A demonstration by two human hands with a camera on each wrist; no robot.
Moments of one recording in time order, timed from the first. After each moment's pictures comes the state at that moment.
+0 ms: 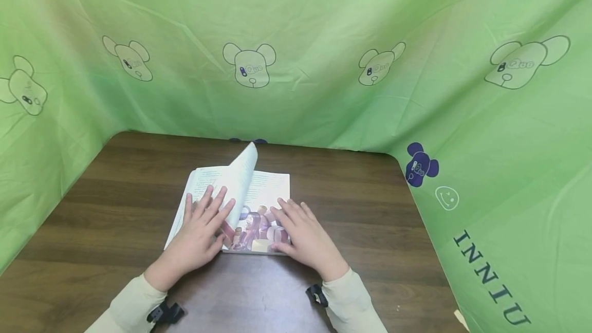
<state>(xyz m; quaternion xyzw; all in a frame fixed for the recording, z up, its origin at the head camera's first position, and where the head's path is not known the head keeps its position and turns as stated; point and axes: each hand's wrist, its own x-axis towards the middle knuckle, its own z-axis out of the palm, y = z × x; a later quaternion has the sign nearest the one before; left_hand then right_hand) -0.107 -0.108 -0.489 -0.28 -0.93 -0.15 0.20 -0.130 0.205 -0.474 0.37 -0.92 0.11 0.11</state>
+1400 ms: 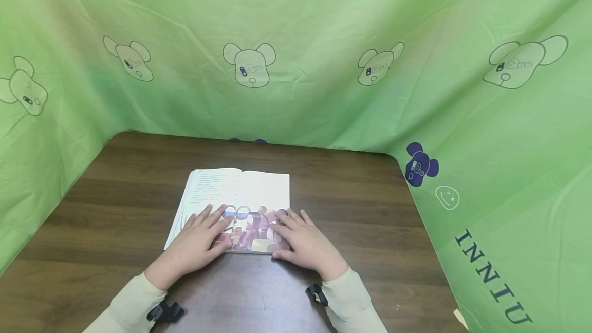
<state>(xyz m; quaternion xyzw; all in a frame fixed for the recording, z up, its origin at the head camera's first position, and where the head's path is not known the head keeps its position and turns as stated) -0.101 -0.107 -0.498 -0.20 -0.96 -0.17 0.02 -0.124 0.207 -0.480 0.38 -0.92 0.10 -0.01</state>
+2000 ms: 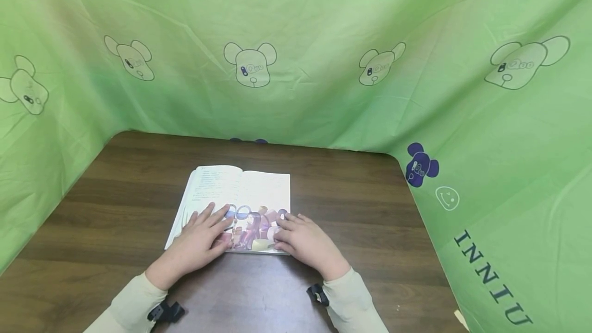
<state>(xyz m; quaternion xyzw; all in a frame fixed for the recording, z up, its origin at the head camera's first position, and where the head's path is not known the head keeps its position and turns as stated) -0.102 -0.105 -0.495 -0.22 -0.96 -0.18 0.04 -0.127 0.207 -0.474 0.44 -0.89 0.05 0.07</state>
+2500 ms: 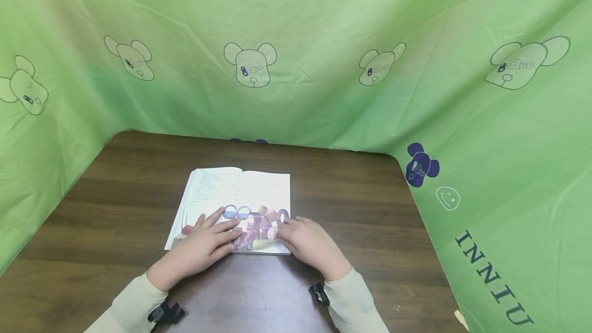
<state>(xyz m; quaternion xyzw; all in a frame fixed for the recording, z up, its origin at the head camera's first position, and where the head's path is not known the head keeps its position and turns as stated) -0.100 -0.104 -0.496 -0.30 -0.93 -0.18 0.03 -0.128 0.208 -0.472 0.45 -0.88 0.08 0.11</state>
